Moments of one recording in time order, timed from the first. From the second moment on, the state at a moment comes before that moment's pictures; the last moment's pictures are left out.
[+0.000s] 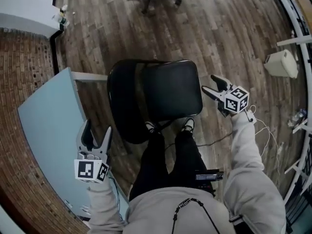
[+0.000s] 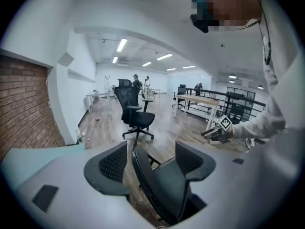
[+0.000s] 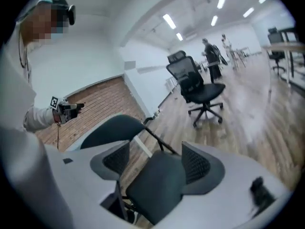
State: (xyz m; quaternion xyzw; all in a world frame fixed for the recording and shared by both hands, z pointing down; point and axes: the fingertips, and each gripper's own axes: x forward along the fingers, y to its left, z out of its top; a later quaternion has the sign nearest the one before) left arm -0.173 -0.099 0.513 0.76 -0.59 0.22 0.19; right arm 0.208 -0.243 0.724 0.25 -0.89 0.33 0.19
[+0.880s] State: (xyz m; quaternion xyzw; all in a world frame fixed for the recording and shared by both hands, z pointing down) left arm -0.210 -0.032 0.177 0.84 -0.54 0.00 -0.01; right arm -0.033 -0.088 0.152 0.33 -0.94 0.03 0.01
